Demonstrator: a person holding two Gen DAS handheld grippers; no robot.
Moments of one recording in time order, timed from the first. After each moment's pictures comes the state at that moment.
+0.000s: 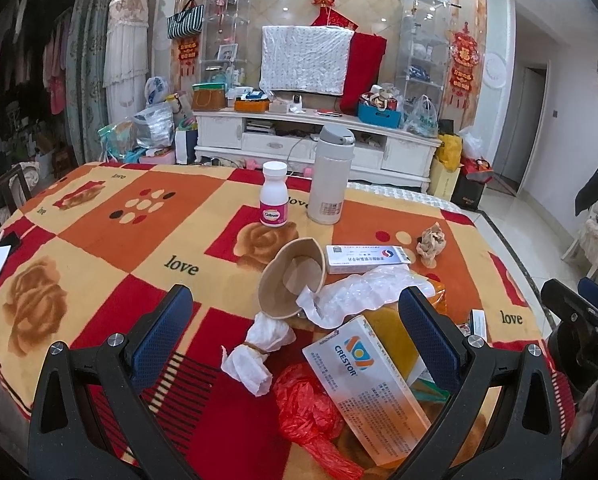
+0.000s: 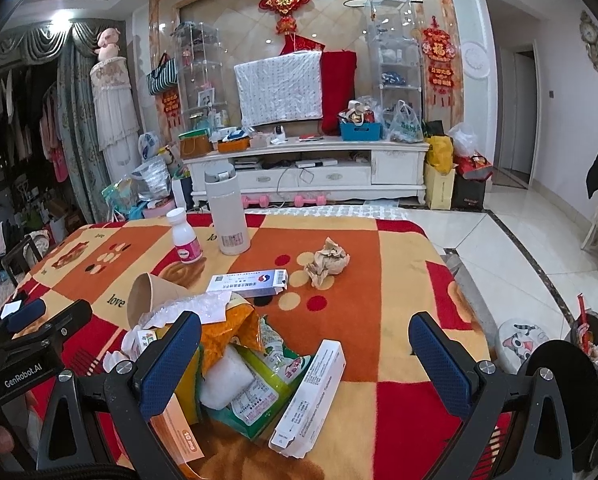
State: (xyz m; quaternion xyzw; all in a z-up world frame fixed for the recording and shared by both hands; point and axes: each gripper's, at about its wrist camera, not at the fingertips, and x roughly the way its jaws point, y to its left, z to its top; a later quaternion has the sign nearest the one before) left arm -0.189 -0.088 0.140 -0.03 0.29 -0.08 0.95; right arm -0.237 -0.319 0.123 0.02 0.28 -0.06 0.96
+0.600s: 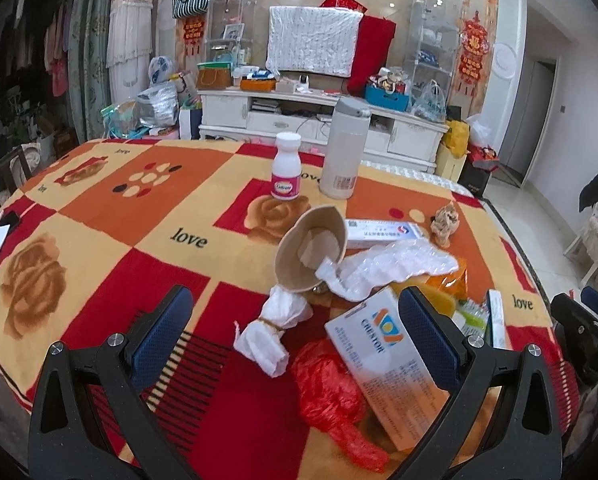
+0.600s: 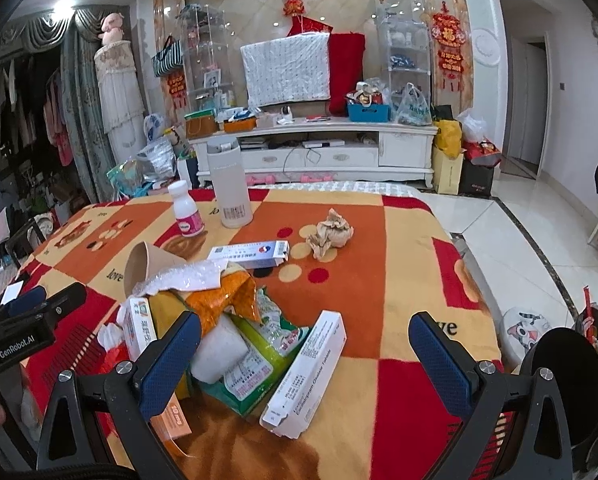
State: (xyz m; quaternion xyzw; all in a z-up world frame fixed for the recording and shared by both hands) left arm -0.183 -0.071 0.118 -0.03 0.33 -0.07 0.94; right arm -0.235 -0.325 0.096 0.00 0.30 -0.05 0.95
